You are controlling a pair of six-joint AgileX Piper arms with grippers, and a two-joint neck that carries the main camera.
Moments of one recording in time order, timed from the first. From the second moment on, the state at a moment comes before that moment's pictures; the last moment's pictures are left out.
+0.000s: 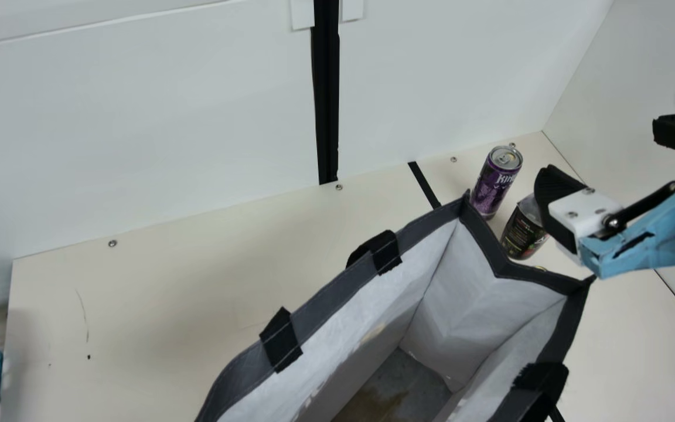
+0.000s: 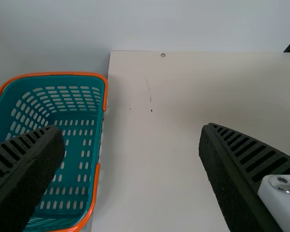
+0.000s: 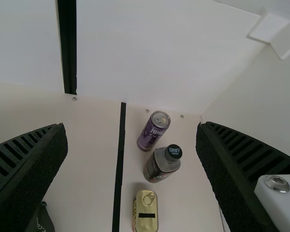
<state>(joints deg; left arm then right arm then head) -1.7 43.3 -69.0 -1.5 69.5 0.0 -22.0 59.3 -97.3 10.9 69.9 -27.2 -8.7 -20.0</state>
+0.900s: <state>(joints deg) -1.7 43.3 -69.0 -1.5 69.5 0.0 -44.6 66.4 -89.8 22.9 69.8 -38.1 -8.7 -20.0</state>
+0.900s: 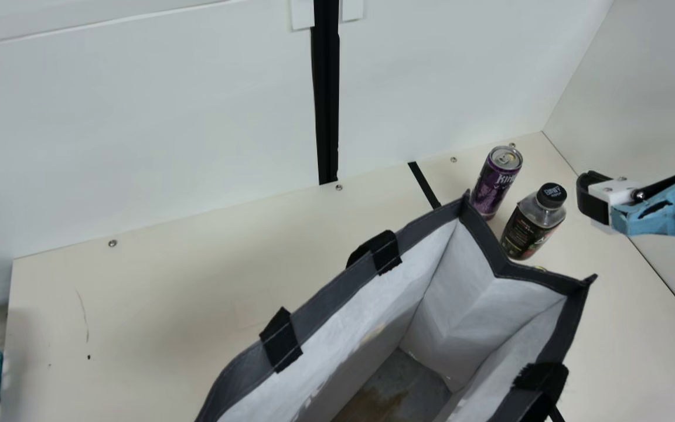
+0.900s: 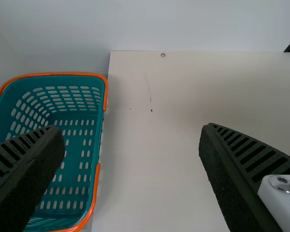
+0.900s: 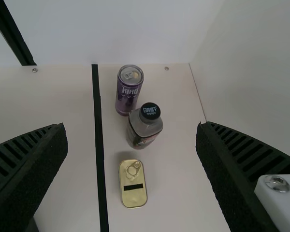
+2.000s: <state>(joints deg) -1.7 43.3 -69.0 -1.5 69.5 0.0 -46.8 67.7 -84.7 22.2 69.9 -39.0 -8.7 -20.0</state>
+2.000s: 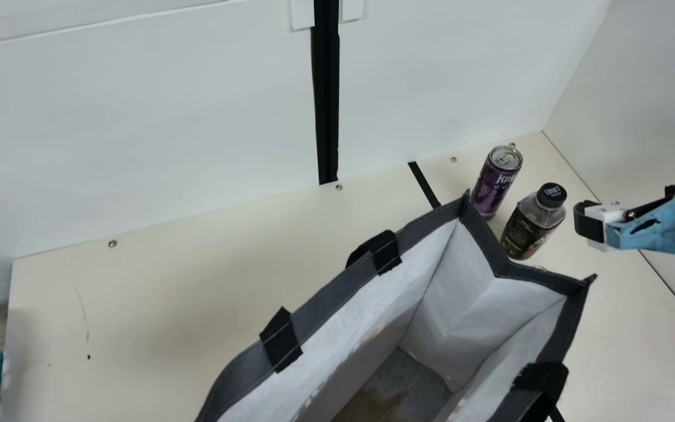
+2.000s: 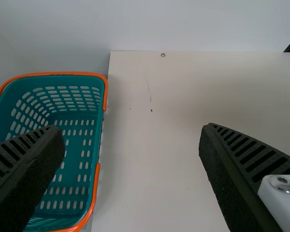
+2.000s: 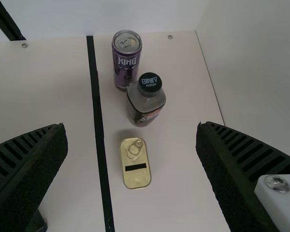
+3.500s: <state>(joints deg) -2.2 54.2 -80.8 -13.0 68.0 8.9 -46.8 67.7 -84.7 22.2 69.9 -39.0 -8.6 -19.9</state>
